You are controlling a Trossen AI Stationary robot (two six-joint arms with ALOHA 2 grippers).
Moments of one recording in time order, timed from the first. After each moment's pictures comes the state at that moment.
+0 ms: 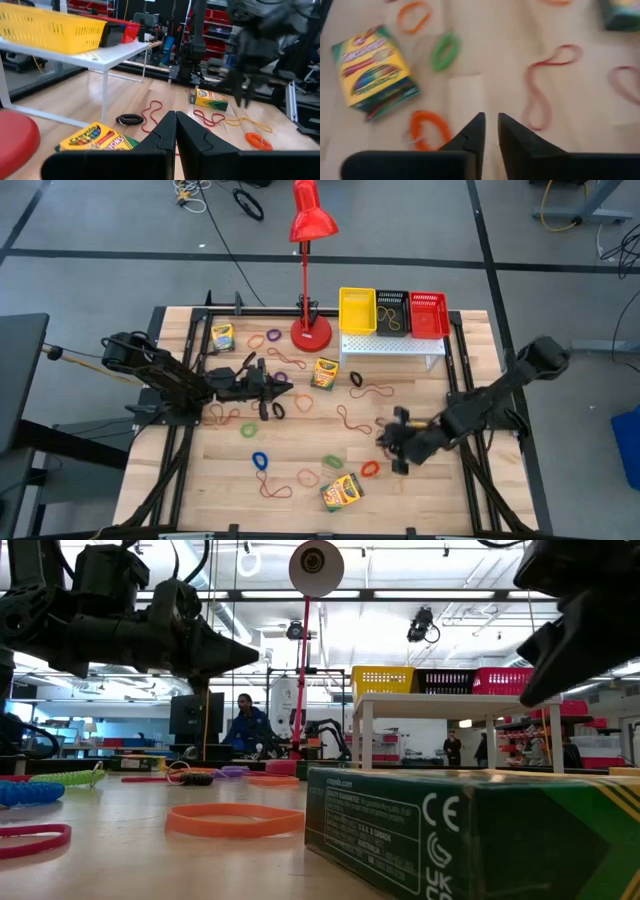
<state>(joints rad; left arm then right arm) -0.02 1.46 0.16 1.32 -0.18 -0.15 0.61 1.37 0.65 -0.19 0.41 0.59</state>
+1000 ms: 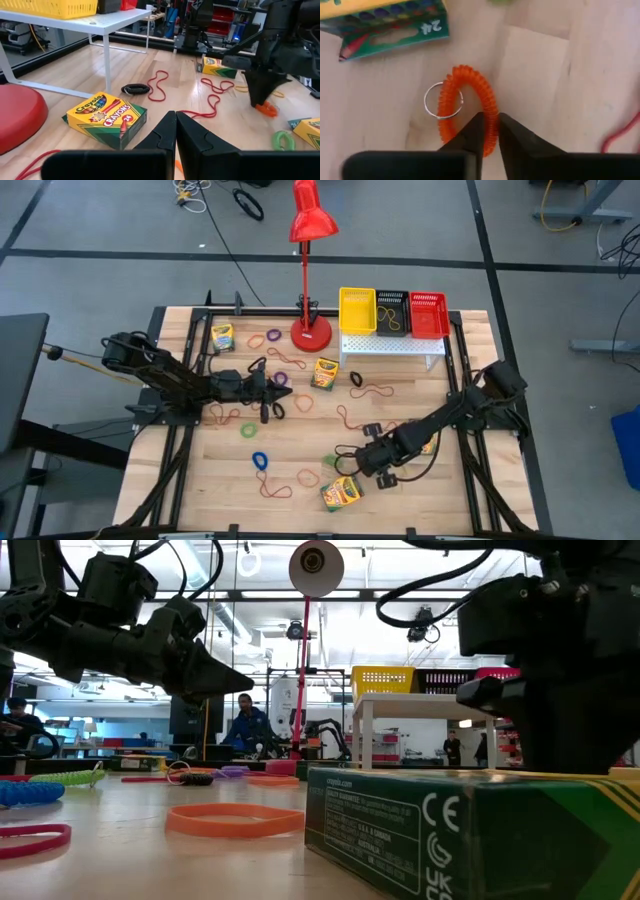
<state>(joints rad) -0.02 1.46 0.16 1.17 -0.18 -0.12 0.49 1.80 1.01 -0.51 0.10 0.23</state>
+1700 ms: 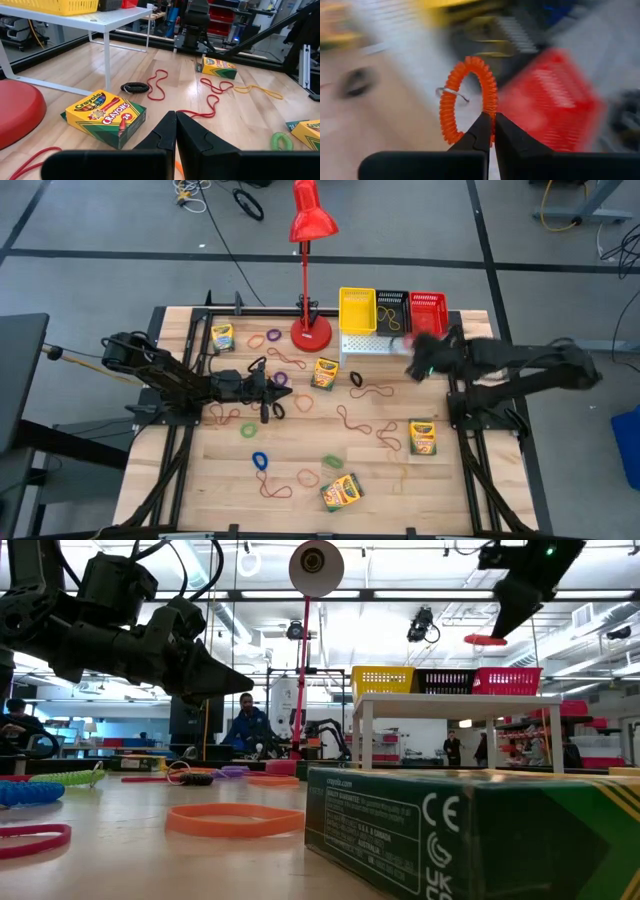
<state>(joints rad) -0.02 1.46 0.16 1.17 -0.18 -0.14 -0.09 0.99 1.01 -1.13 0.79 0.34</state>
